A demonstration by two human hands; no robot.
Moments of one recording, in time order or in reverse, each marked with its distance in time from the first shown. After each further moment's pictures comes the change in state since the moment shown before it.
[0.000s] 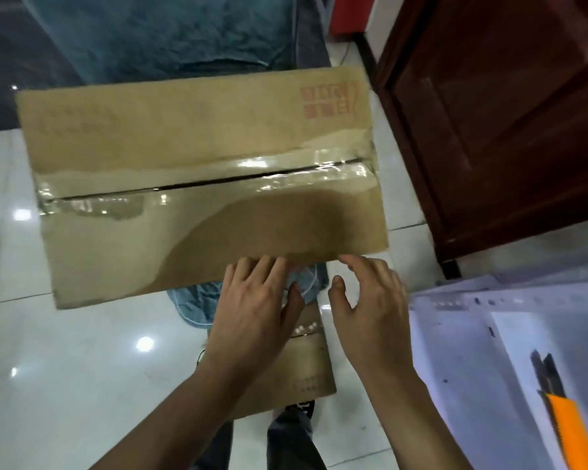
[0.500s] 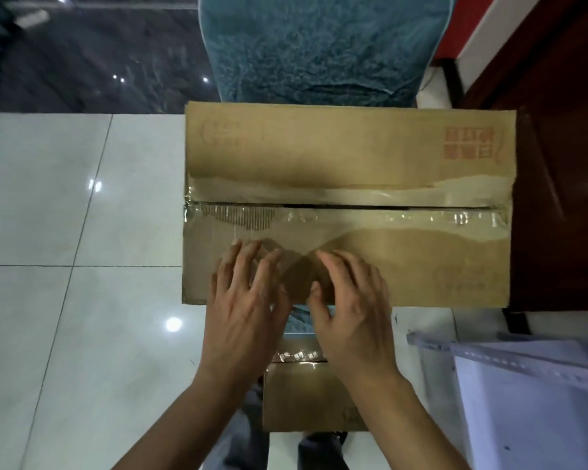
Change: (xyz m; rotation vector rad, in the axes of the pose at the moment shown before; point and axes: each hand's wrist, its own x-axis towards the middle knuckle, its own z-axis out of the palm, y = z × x) left_hand -0.029 -0.132 -0.053 0.079 0.128 -0.259; right_hand 0.007 -0.129 0.090 0.005 -0.153 -0.333
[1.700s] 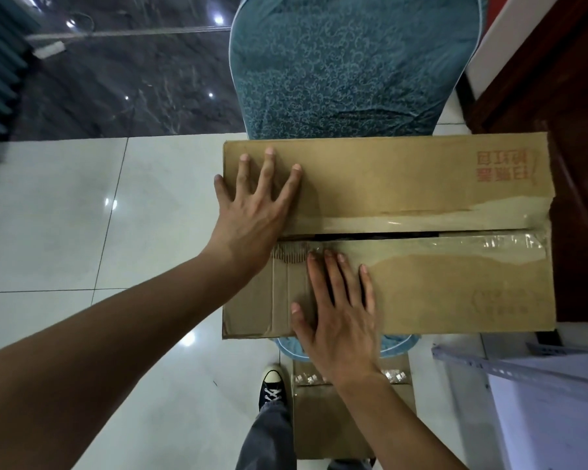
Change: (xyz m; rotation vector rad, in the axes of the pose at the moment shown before) left_hand 0.159 -0.056 -0.053 0.494 -0.190 0.234; right_hand 0.031 -0.026 0.070 -0.374 -0.093 -0.074
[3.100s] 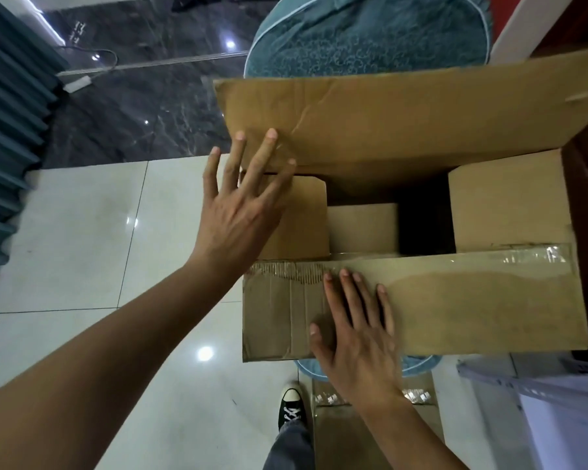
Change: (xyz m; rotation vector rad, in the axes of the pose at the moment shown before) left_hand 0.010 -0.044 -0.015 0.096 0.398 0.030; right_hand 0.001 0.000 -0.001 0.000 -0.001 -0.024
